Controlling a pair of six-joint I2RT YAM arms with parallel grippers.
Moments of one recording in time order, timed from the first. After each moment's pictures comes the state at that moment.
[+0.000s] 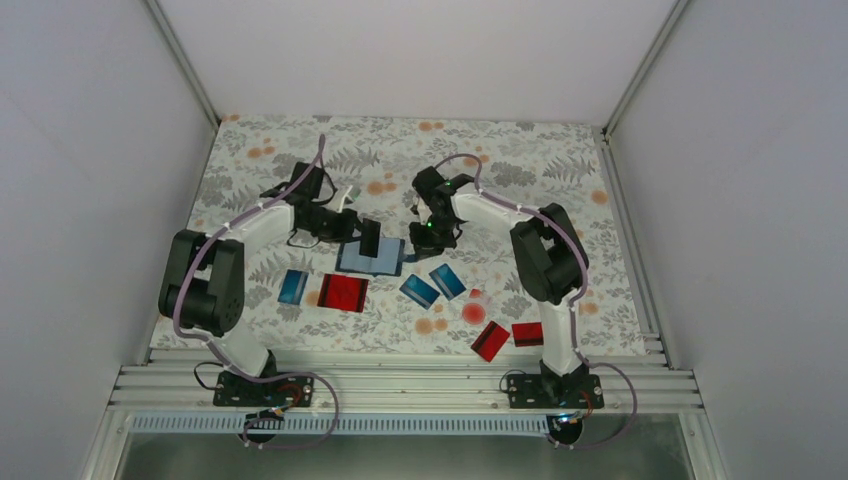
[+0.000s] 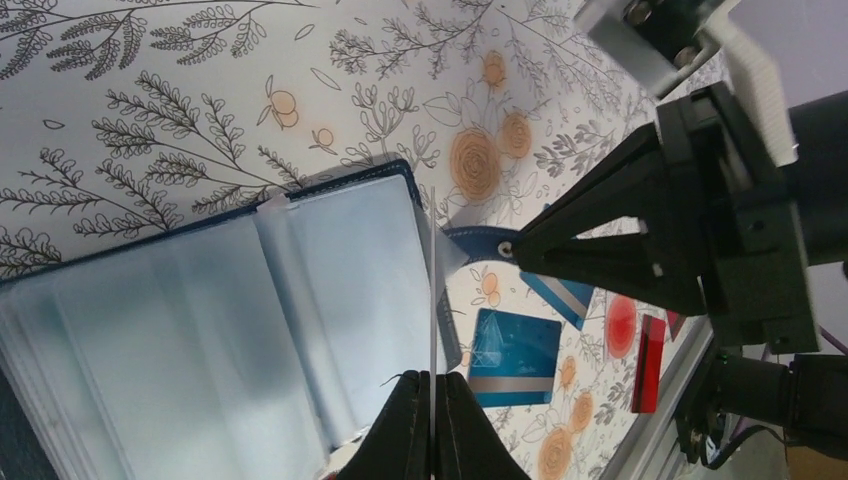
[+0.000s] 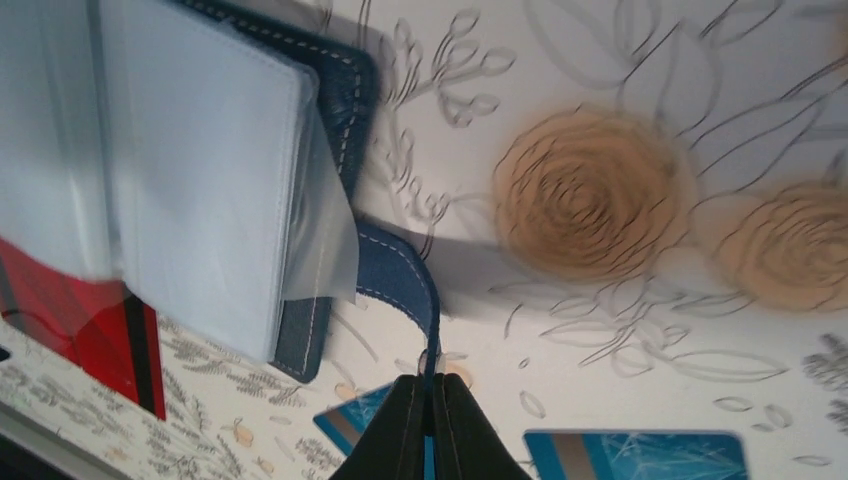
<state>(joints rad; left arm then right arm) -0.24 1.66 1.05 -0.52 0.73 -0.17 0.63 2.07 1.53 -0.91 -0.36 0.44</state>
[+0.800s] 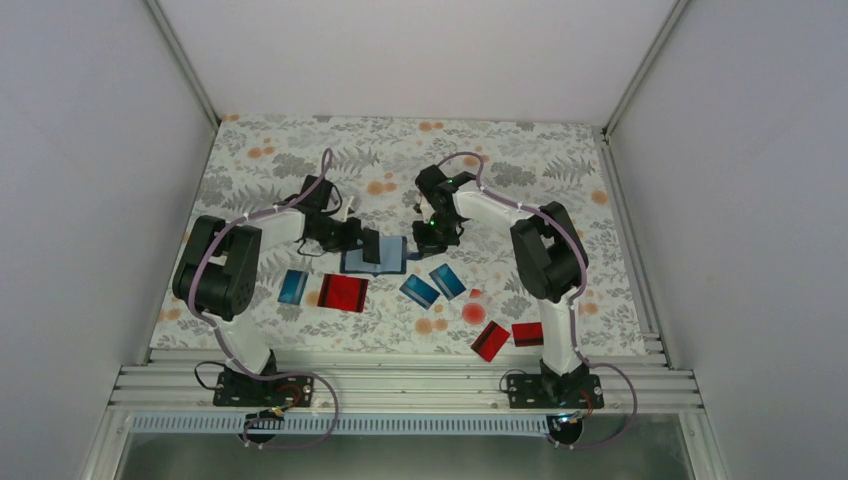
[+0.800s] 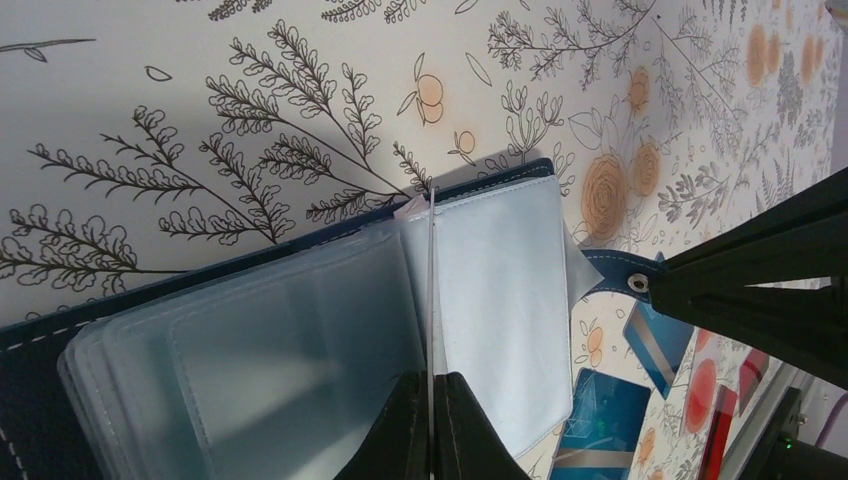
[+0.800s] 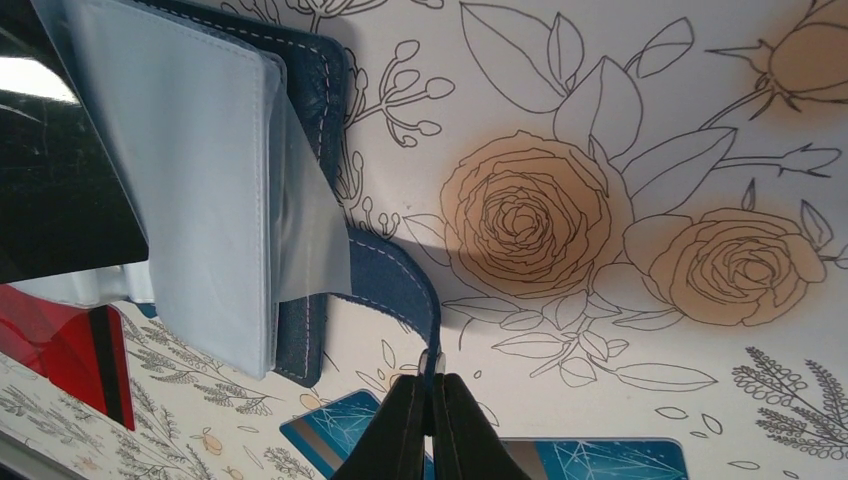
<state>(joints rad) -0.27 1.78 0.97 -0.32 0.64 -0.31 0.61 2.08 1.56 -0.94 -0.33 0.40</state>
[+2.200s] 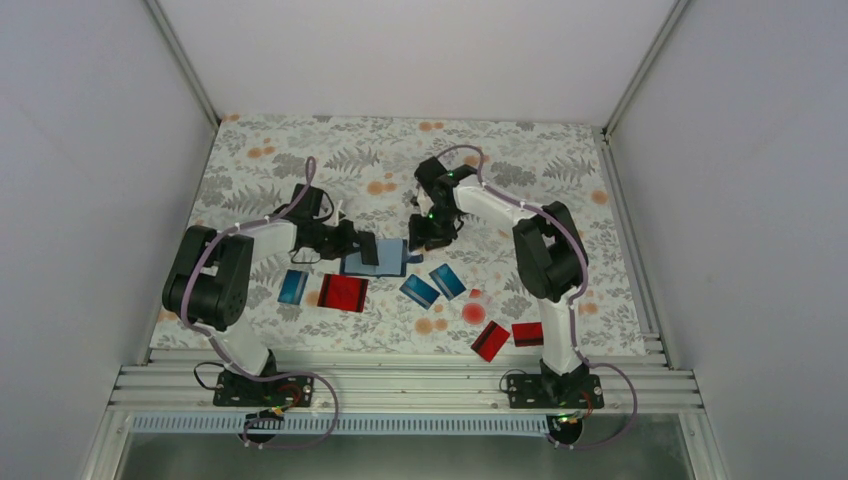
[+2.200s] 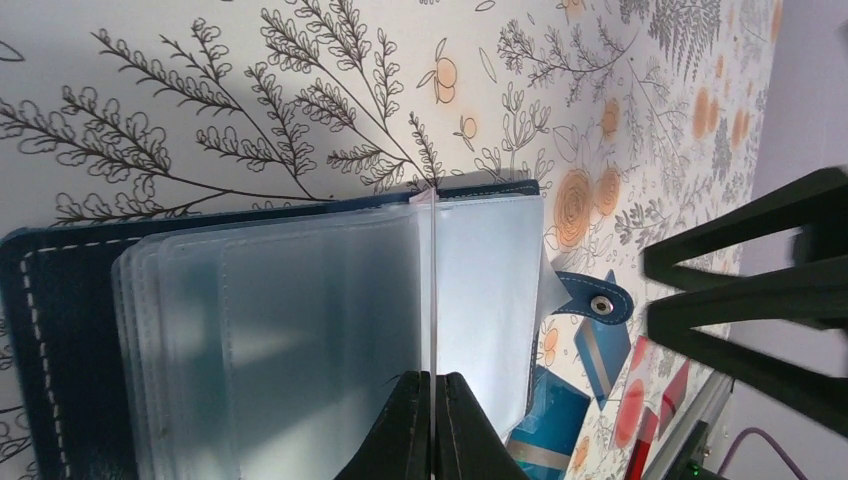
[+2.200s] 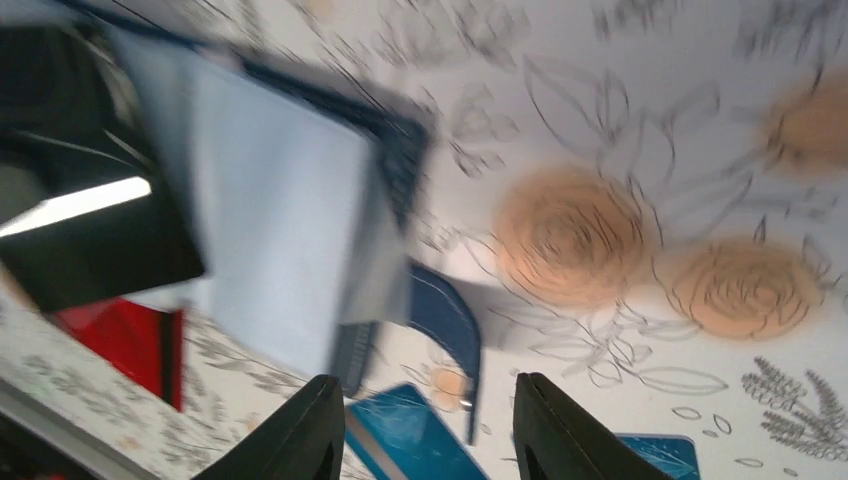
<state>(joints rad) -0.23 1.71 0.84 -0.20 0.70 -0.51 0.60 2.09 1.60 -0.97 -0.36 0.37</state>
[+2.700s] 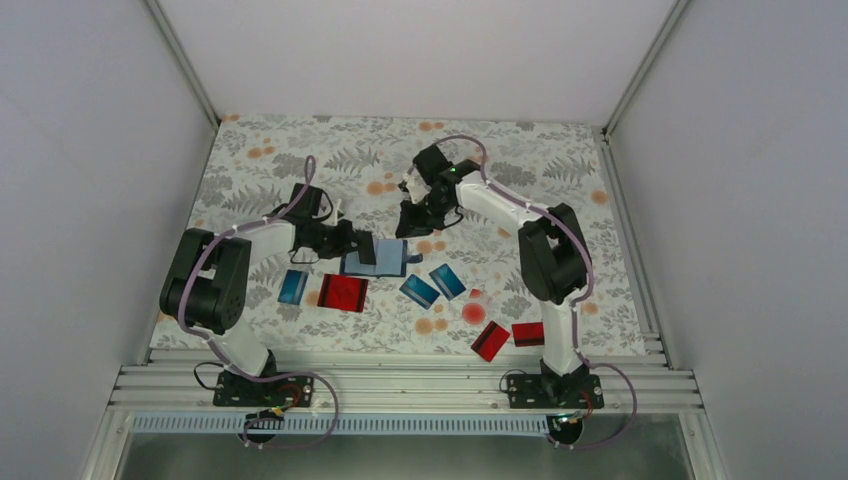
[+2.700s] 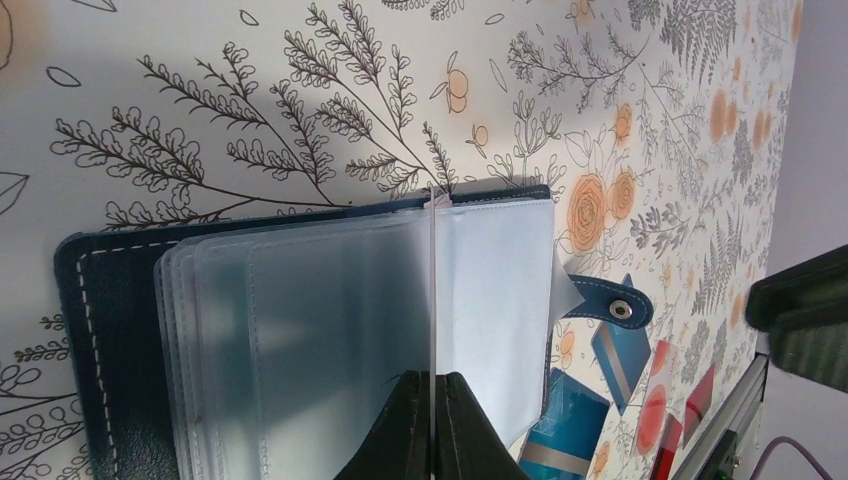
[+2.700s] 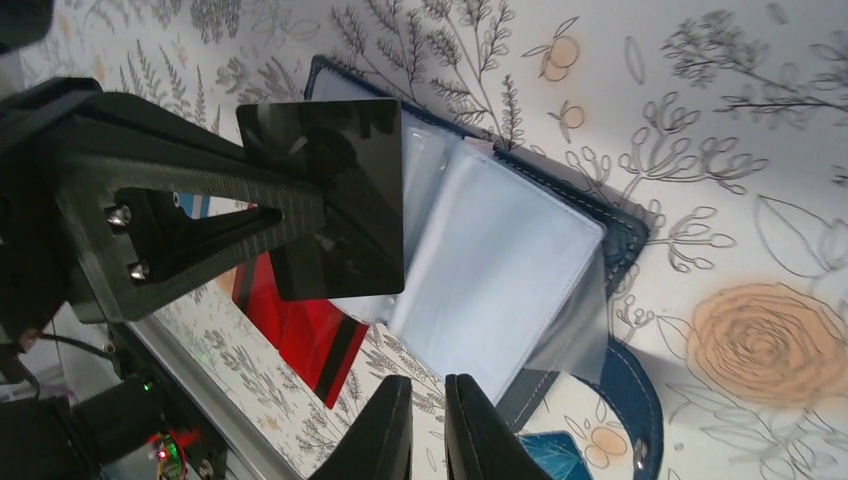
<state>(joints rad) -0.23 1.68 0.84 -0.22 0.65 -0.48 0.60 2.06 1.67 -0.86 -0.53 0.36</state>
